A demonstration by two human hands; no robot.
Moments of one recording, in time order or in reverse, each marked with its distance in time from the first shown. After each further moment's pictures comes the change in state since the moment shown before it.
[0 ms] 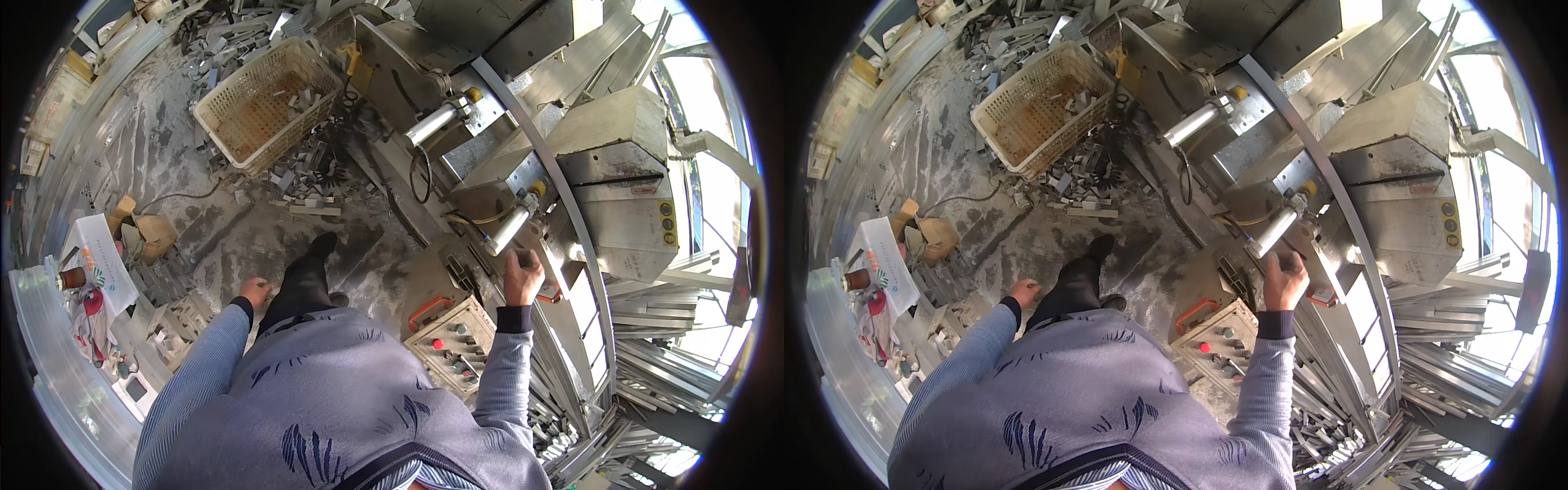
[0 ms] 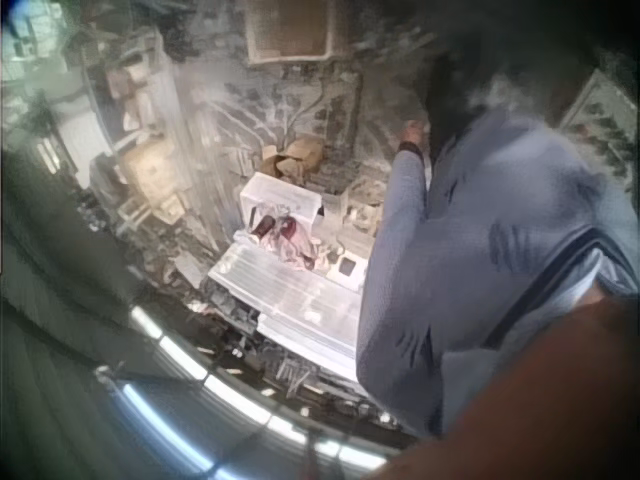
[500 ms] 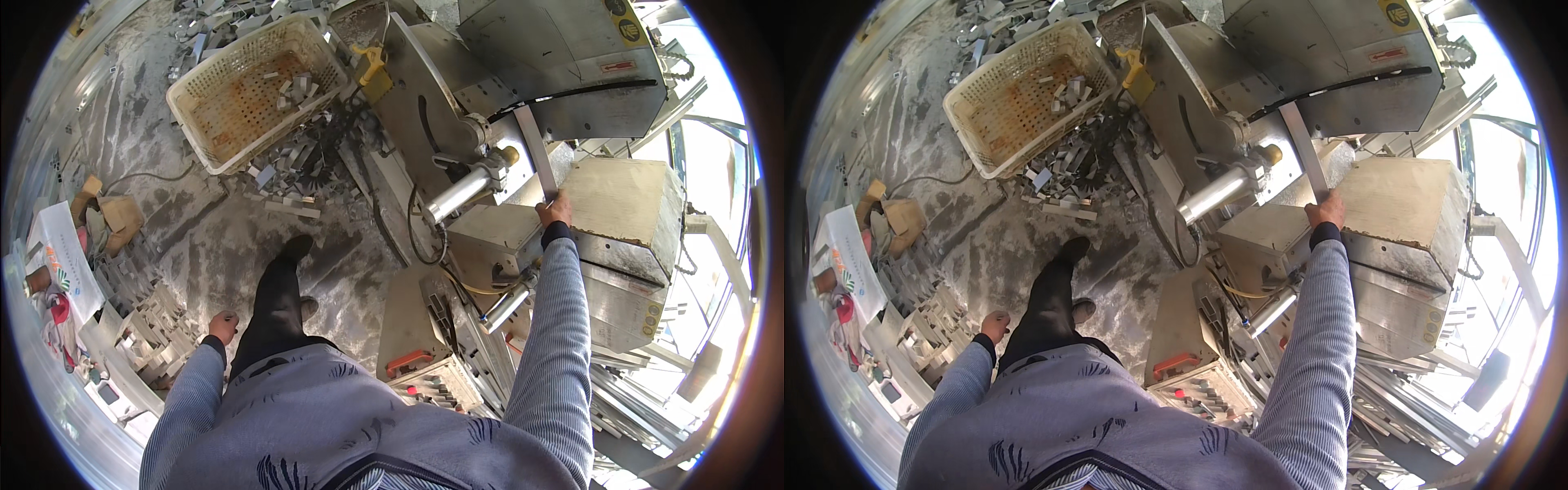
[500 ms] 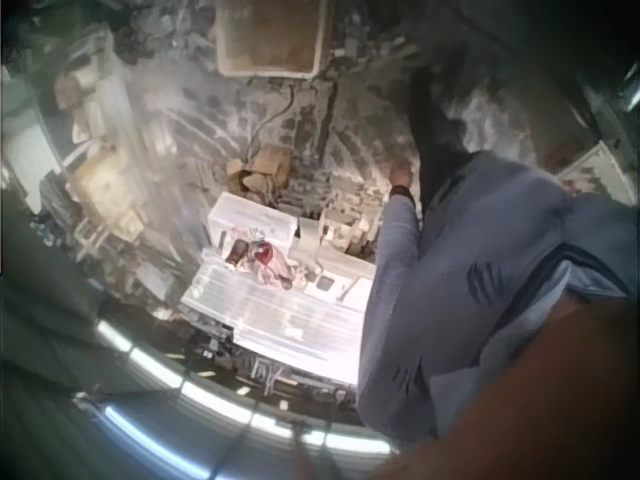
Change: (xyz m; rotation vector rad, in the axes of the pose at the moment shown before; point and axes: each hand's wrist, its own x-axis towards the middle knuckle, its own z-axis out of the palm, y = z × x) left_hand 0.018 -0.053 0.026 -0.527 -0.040 -0.303; right_hand 0.336 0.006 0.112 -0.991 -0.176 -0.117
